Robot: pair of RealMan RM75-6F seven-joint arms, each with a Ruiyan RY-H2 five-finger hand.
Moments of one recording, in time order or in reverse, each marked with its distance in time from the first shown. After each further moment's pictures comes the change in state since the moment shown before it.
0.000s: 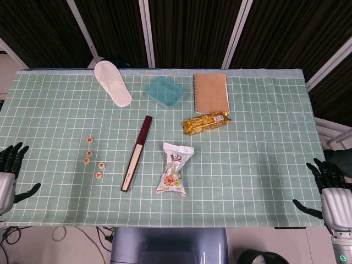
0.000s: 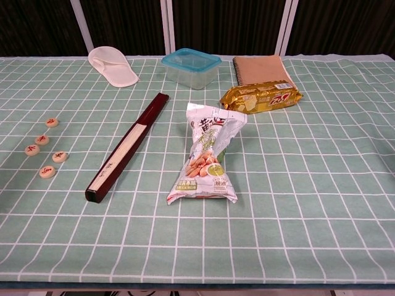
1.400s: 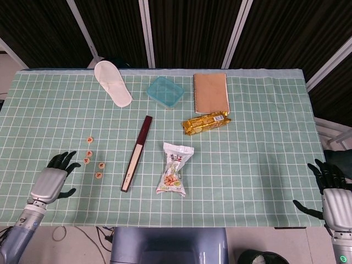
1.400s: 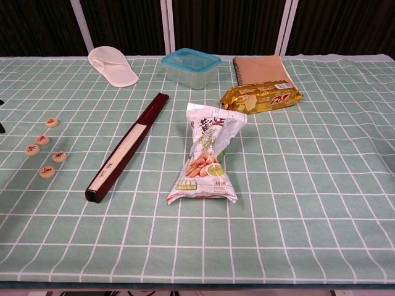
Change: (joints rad) left arm -0.190 -0.108 0.031 0.013 -0.083 -0.388 0.175; right arm -0.006 0.005 0.001 -0.020 0.018 -0.009 0.008
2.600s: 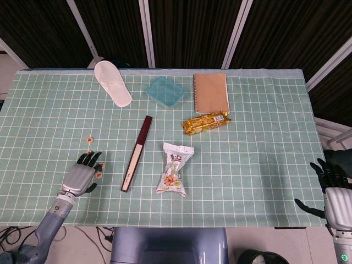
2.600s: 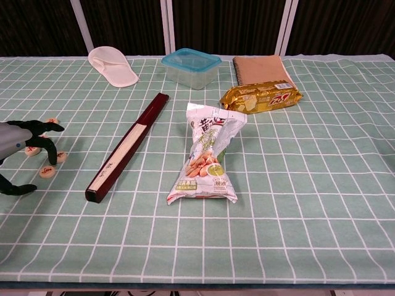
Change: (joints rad) left arm -0.130 -0.207 -0.005 0.122 -0.143 -0.110 0.213; right arm 0.001 0.005 0.009 -0.008 0.022 -0.012 0.003
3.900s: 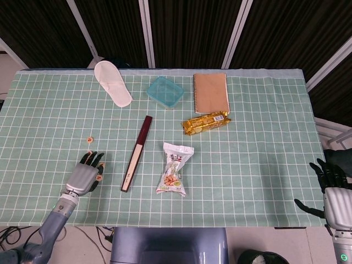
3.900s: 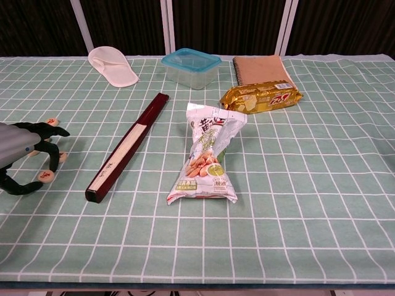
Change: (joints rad) left arm -0.029 -0.036 0.026 0.035 -0.015 0.010 0.039; right arm 0.000 0.000 0.001 -0.004 0.006 -0.007 0.000
